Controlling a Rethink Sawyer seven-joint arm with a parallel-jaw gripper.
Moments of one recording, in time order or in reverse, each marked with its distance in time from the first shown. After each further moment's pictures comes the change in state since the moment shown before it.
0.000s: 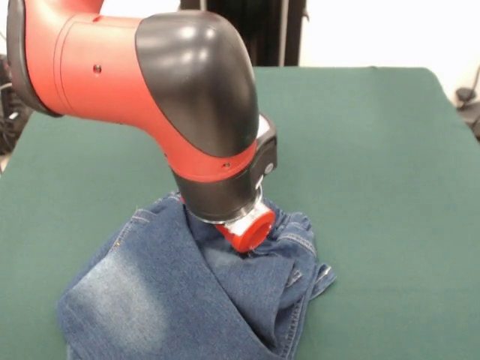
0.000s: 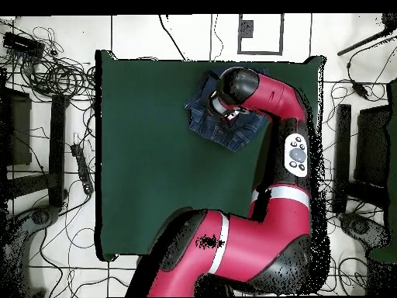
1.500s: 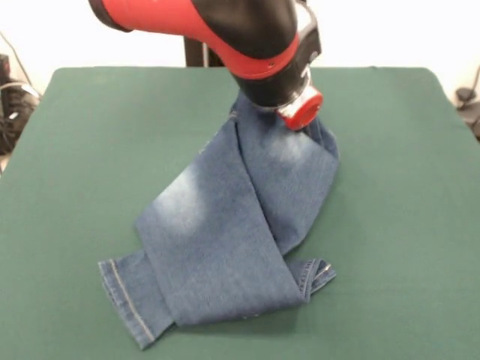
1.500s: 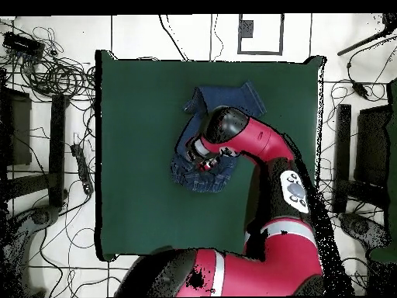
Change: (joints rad) arm 0.027 -0.283 -0.018 0.617 0.145 0.019 0.000
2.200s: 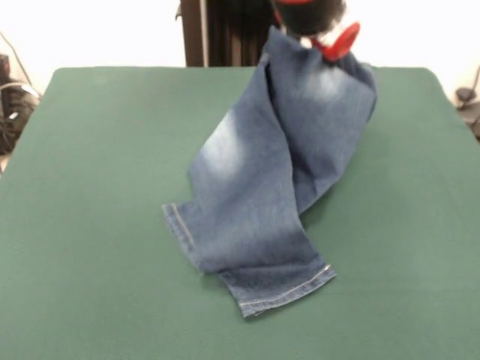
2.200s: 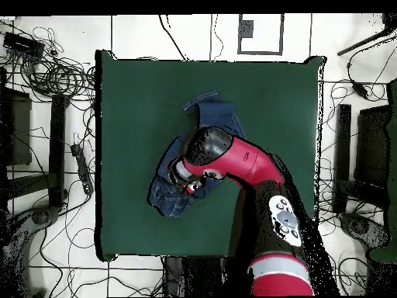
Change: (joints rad) arm 0.048 -0.192 0.000 0.241 0.029 0.016 0.000
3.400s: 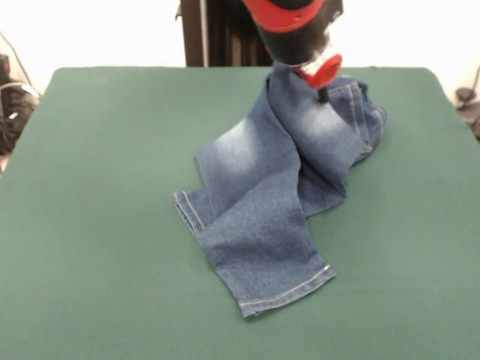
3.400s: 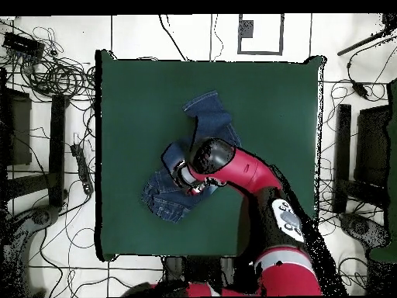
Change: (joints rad) arm -0.048 0.057 0.027 0.054 -0.008 -0.198 0.000
